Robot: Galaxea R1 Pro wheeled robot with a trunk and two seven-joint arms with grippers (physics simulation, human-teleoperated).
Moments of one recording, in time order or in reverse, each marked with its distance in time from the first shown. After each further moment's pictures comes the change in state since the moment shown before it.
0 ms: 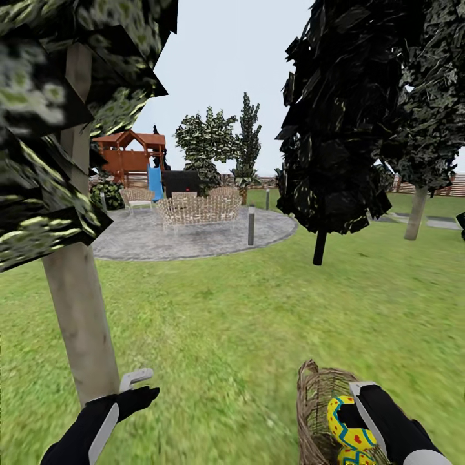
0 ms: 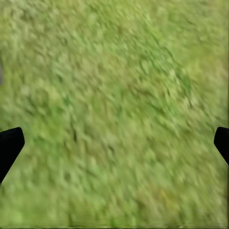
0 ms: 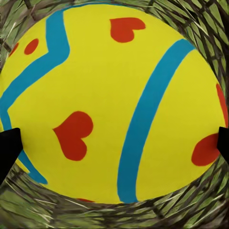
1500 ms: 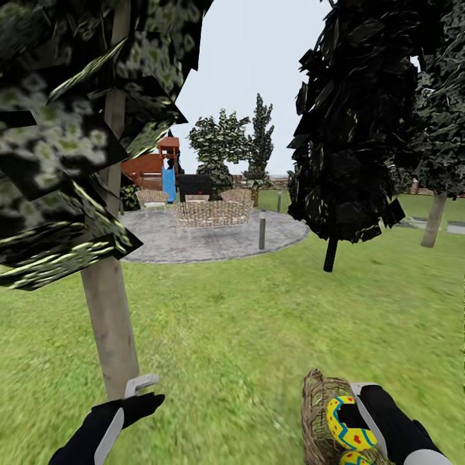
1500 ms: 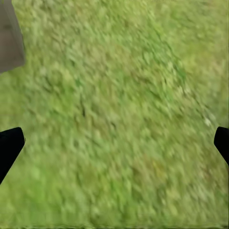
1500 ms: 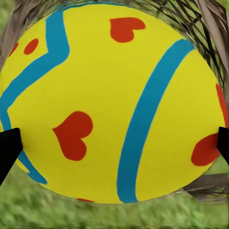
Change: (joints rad) left arm 0.000 -0.024 -0.002 0.042 -0.001 -0.002 0.000; right arm 0.000 -0.001 -0.008 0.000 -0.011 0.002 0.001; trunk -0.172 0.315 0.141
